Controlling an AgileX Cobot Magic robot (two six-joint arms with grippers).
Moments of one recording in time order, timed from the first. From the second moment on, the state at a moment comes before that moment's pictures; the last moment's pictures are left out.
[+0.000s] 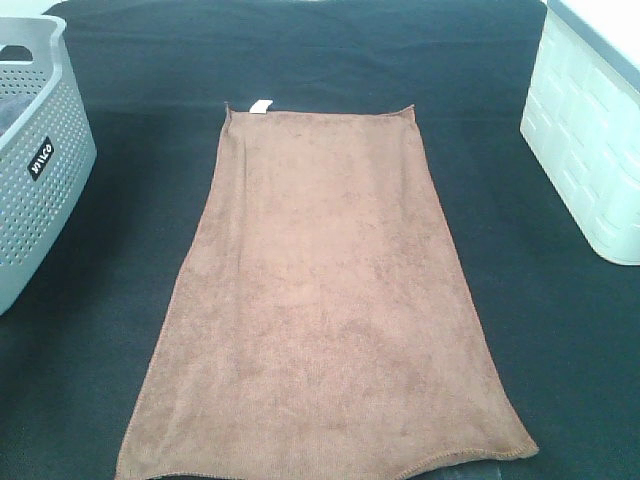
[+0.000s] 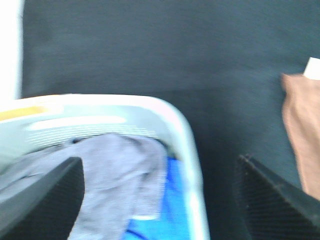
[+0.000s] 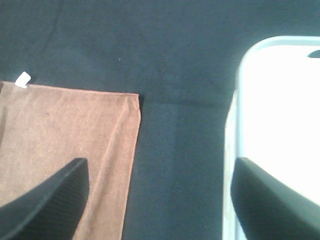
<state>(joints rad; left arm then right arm) -0.01 2.27 -2.55 0.11 1.21 0.01 0.04 2.11 -2.44 0.18 1.21 -0.03</state>
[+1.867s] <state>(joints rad) -0.01 0.18 -0.58 0.12 0.92 -0.01 0.05 0.15 -0.65 0.17 1.09 -0.13</state>
